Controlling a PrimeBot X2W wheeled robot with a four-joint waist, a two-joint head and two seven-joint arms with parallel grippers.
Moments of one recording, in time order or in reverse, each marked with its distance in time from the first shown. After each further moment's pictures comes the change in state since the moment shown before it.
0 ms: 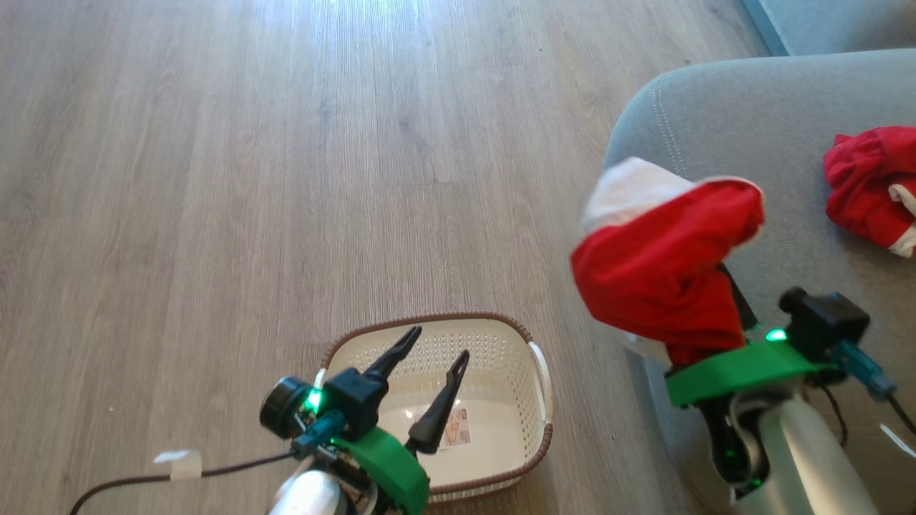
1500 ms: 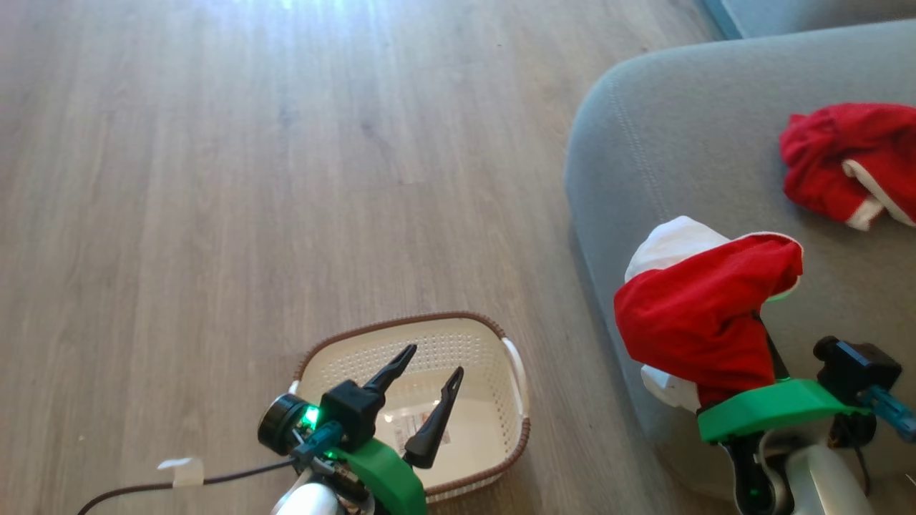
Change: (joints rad) left arm 0.027 0.000 0.003 0.050 -0.010 0.000 0.000; right arm 0.104 0.010 -0.114 0.057 0.056 0.000 0.000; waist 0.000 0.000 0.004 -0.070
